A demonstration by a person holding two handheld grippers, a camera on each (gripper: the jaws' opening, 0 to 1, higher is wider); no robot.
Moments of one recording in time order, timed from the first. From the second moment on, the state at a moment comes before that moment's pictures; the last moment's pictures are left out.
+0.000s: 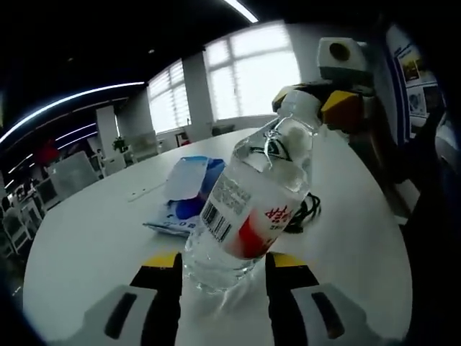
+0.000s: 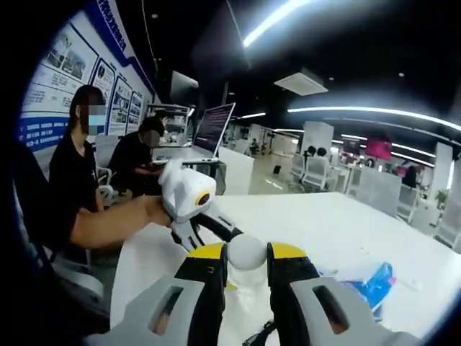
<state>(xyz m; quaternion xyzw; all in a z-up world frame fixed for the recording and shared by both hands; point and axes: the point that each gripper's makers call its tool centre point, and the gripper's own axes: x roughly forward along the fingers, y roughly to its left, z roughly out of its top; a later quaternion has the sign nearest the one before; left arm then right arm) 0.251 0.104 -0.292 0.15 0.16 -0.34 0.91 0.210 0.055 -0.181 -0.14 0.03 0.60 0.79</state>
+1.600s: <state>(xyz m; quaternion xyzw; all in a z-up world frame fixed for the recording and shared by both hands) 0.251 0.106 -0.302 0.14 0.19 -0.34 0.91 0.242 0.112 -0.169 -0.10 0.09 0.65 0.75</state>
